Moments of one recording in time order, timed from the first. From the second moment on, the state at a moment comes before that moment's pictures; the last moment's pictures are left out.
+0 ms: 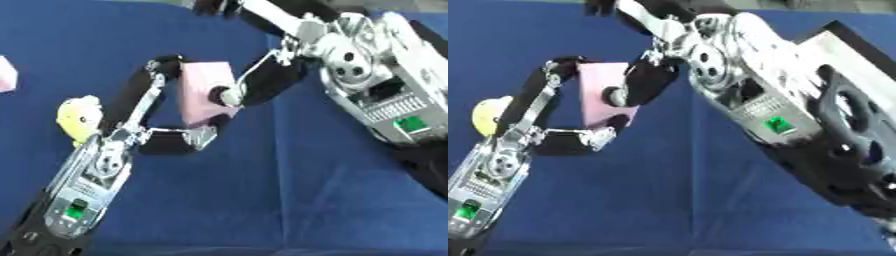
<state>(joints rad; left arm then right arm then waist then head) -0.54 0.26 -0.40 -1.76 -0.53 0.02 0.03 -1.01 -0.46 0.59 -1.98 0.70 0.63 0.61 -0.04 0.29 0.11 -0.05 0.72</state>
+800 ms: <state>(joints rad) -0.54 0.26 -0.40 -1.74 -0.54 0.04 0.03 -1.02 -0.47 0.53 -1.98 0.66 0.57 0.67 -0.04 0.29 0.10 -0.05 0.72</state>
